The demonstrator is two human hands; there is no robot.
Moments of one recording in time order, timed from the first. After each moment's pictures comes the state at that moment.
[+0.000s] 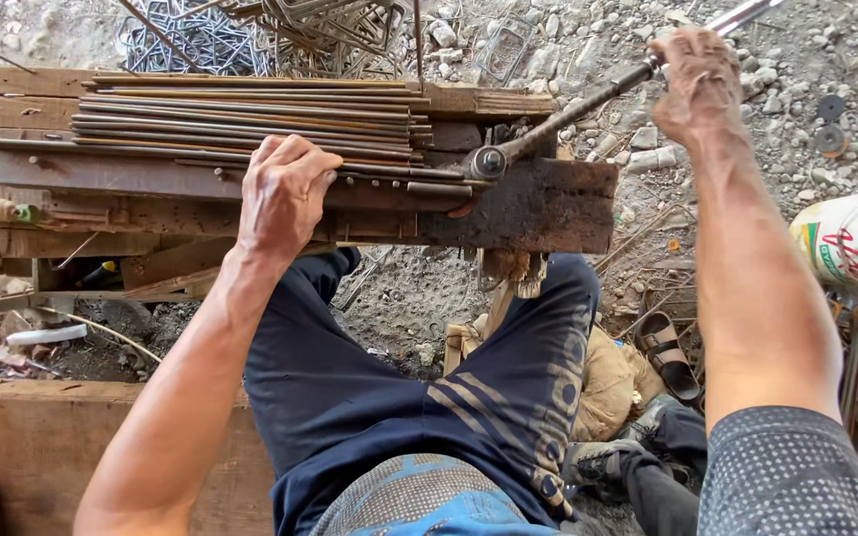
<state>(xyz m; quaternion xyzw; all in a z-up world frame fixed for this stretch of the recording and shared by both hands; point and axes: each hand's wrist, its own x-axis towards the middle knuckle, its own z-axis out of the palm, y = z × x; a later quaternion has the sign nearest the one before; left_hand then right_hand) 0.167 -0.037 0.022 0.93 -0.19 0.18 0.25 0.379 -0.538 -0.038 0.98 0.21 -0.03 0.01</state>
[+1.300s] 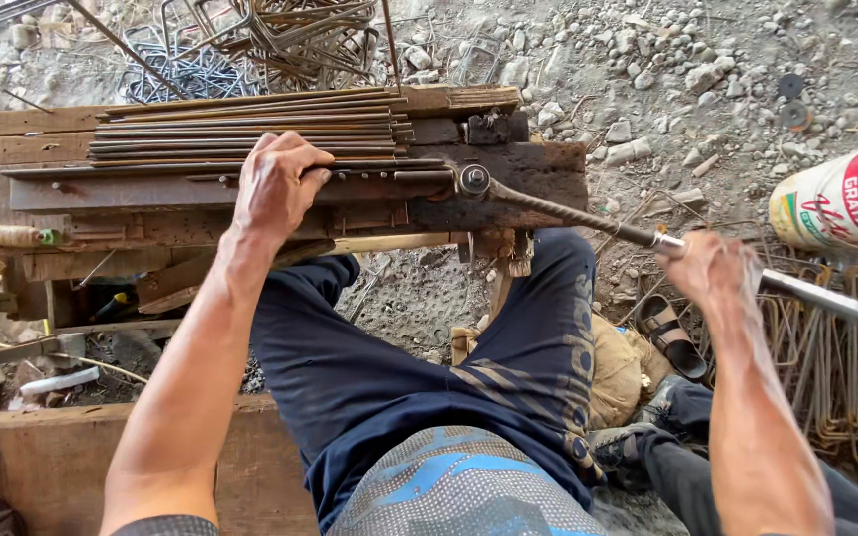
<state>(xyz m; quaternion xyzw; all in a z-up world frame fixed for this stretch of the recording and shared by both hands) 0.179 -0.024 0.021 0.95 -0.19 0.09 0.24 0.115 -0.584 0.004 0.96 -0.11 -0.23 0.09</state>
